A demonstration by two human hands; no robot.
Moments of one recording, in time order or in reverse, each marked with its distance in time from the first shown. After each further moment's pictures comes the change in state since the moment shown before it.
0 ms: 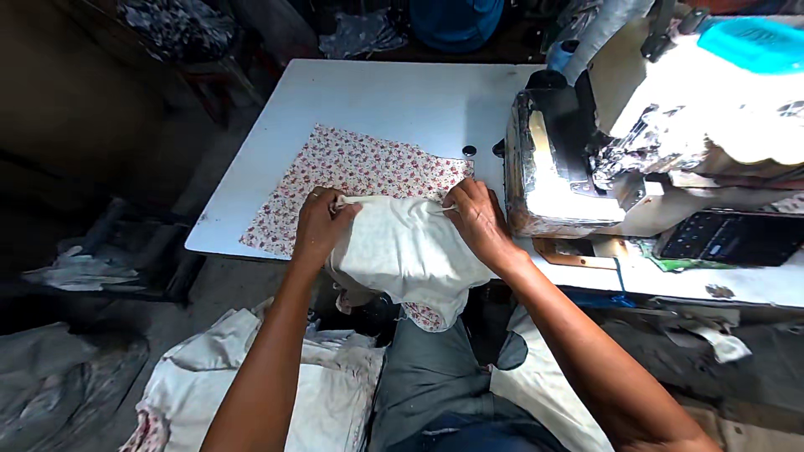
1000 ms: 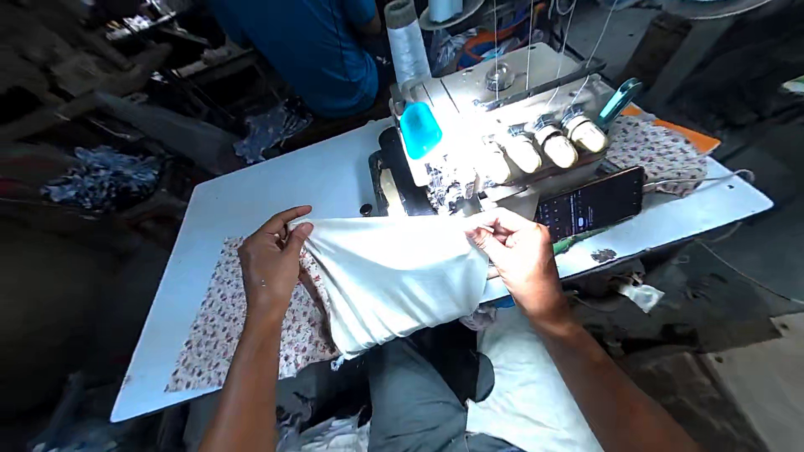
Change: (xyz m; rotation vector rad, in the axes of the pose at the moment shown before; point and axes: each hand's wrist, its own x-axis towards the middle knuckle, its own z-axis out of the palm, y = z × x) left_hand 0.038 0.157 0.039 0.027 0.069 0.279; right_hand -0.084 0.026 -0.143 0.516 0.593 0.522
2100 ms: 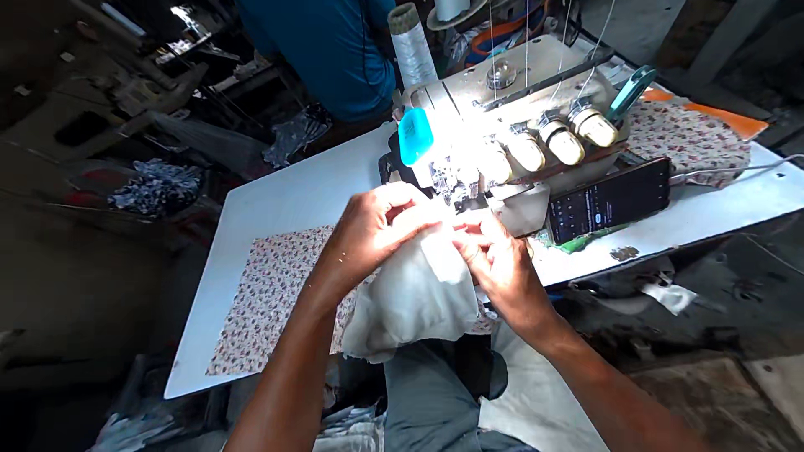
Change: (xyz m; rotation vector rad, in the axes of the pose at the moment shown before) left_hand 0.009 0.110 0.021 -0.186 -0.477 0.552; right_hand -0.013 -0.007 0.015 -0.002 -0.142 -0.116
